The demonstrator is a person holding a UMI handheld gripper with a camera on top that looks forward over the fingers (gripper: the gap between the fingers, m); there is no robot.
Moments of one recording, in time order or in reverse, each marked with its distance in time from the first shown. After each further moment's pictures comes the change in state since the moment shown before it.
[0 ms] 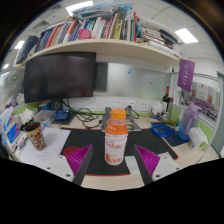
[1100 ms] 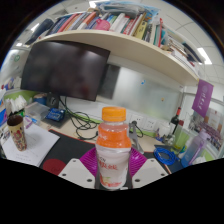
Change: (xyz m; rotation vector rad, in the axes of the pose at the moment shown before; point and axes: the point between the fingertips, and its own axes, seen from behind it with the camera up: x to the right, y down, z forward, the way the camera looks) arm -0.005 -0.044 0.109 0.096 0.007 -0.214
